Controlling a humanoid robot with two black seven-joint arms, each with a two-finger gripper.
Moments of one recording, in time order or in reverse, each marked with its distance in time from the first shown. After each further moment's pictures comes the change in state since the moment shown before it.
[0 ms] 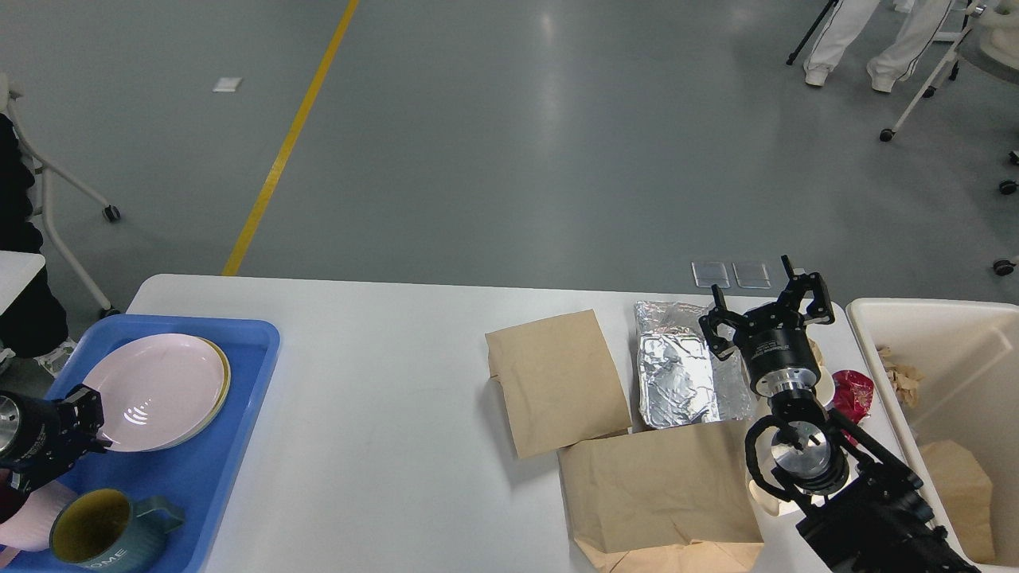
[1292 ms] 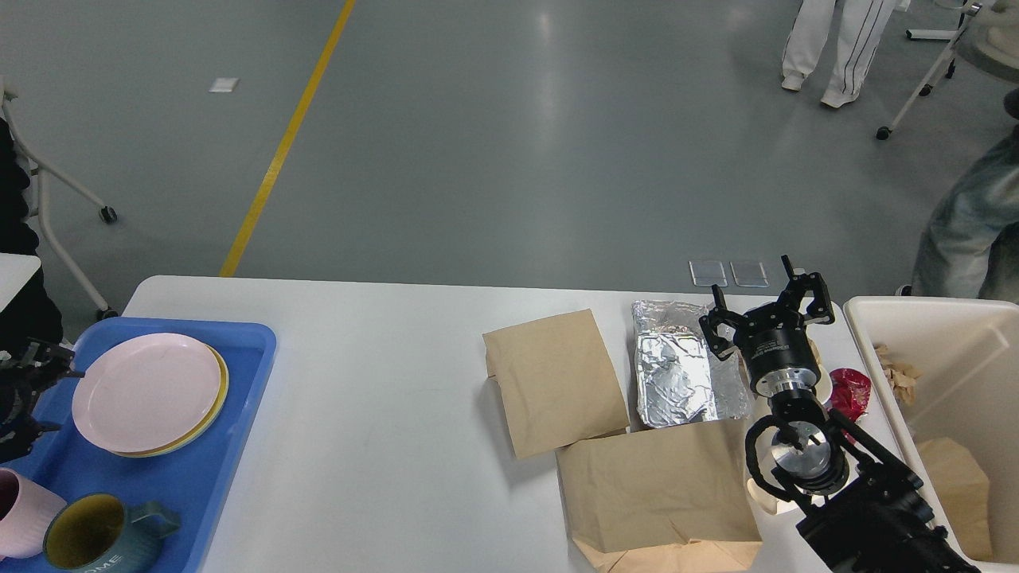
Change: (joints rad) left arm -0.035 0.077 -0.200 0.004 0.007 0.181 0.001; right arm 0.000 0.000 0.000 0.000 0.000 0.000 0.000
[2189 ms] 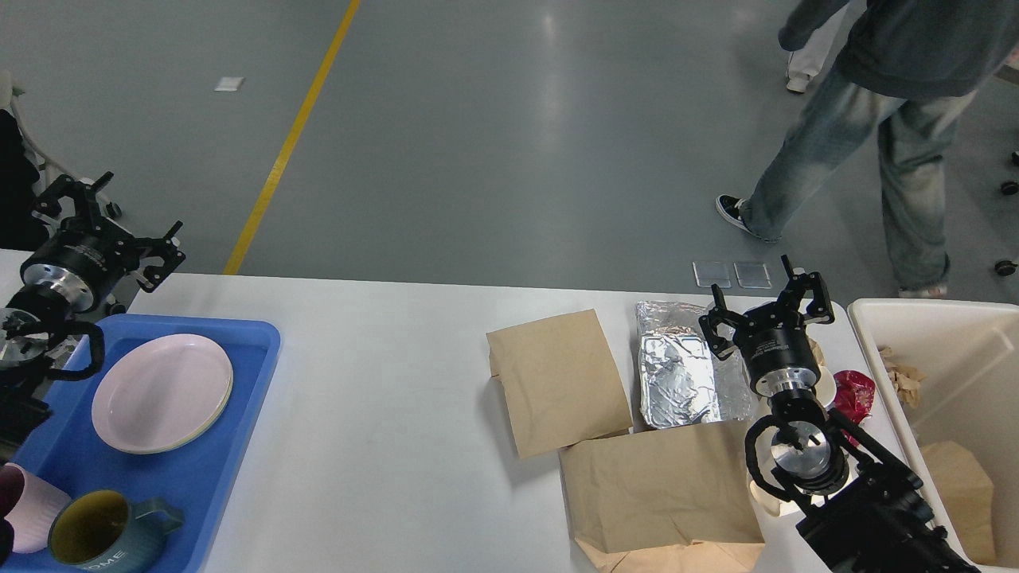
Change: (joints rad) left arm 0.204 -0.283 -1.417 -0.045 0.005 -0.039 -0.172; right arm 0.000 0.000 0.000 0.000 0.000 0.000 0.000
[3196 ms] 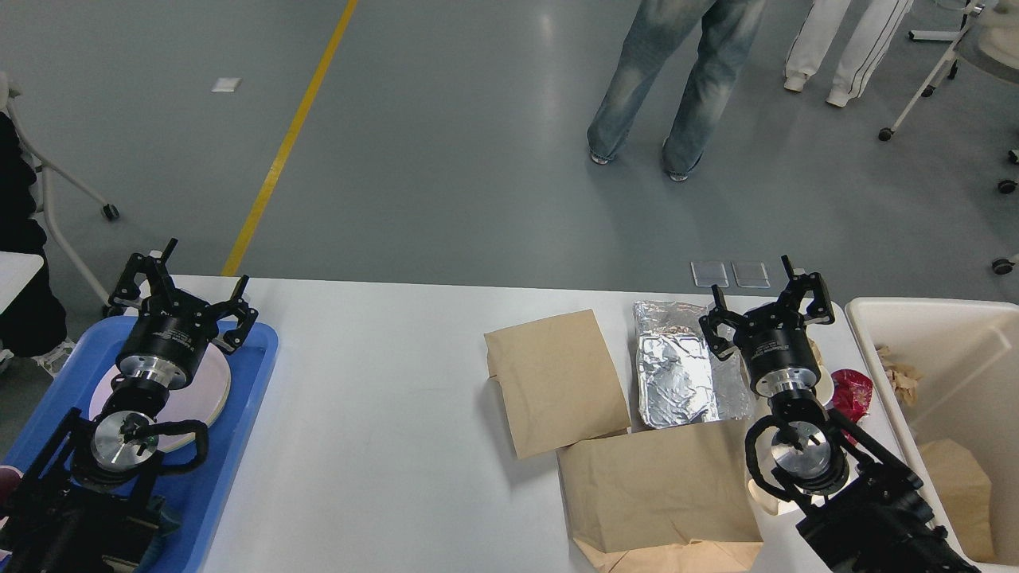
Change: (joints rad) left arm 0.379 -0.293 -0.666 -0.357 0.680 0.077 -0.103; right arm 0.000 0.000 0.000 0.000 0.000 -0.001 0.000
